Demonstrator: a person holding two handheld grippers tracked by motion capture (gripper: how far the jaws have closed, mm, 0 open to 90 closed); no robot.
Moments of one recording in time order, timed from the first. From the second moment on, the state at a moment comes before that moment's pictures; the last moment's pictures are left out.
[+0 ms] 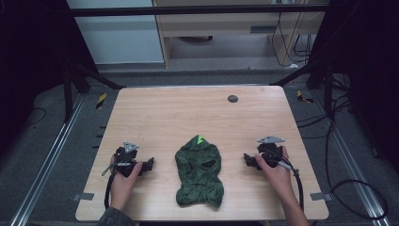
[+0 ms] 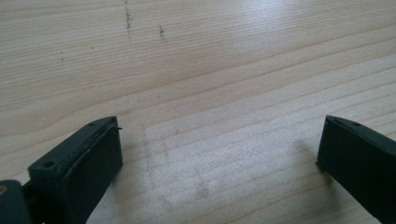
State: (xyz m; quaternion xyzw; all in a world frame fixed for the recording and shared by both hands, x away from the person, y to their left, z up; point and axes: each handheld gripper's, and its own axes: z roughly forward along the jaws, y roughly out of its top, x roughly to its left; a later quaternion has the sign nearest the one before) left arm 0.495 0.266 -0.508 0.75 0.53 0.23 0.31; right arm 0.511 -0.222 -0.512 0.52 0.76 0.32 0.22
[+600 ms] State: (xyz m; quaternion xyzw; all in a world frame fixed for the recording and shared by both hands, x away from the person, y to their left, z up) left arm 0.489 0.259 -0.504 0.77 0.51 0.20 0.32; right arm 0.498 -0.208 -0.506 0.50 0.77 0.33 0.21
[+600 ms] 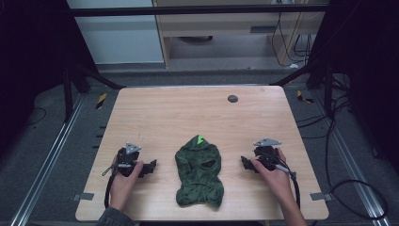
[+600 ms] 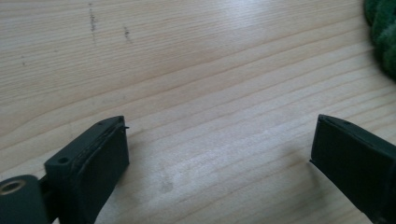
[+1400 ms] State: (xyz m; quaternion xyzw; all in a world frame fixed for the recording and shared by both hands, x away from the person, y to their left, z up) left arm 0.516 0.200 -0.458 0.84 0.39 0.14 0.36; right arm 0.507 -0.146 -0.467 0.39 0.83 0.36 0.16
